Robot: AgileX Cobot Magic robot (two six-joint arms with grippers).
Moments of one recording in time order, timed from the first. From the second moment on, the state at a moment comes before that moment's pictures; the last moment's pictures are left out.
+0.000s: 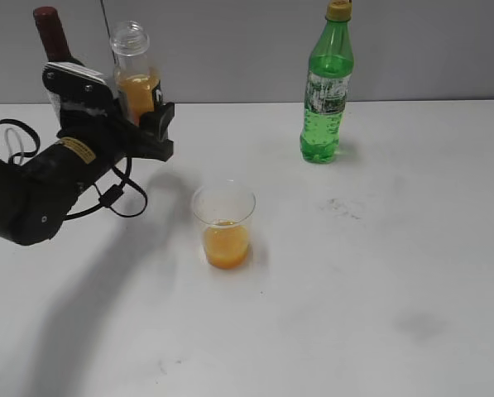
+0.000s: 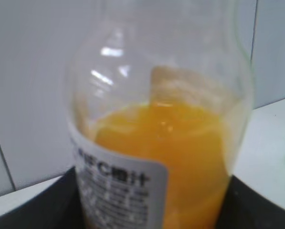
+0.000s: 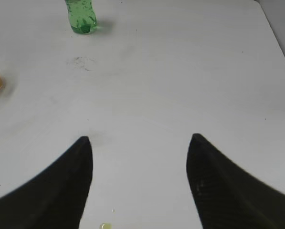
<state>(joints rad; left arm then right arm) -0.42 2.07 -0.85 -0.01 -1.09 0.15 0.07 -0.01 -0.50 0.04 1.04 -0.12</state>
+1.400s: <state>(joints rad) -0.39 2.31 -1.02 -0.06 -1.10 0.10 0.07 -0.01 -0.50 0.04 1.04 -0.11</state>
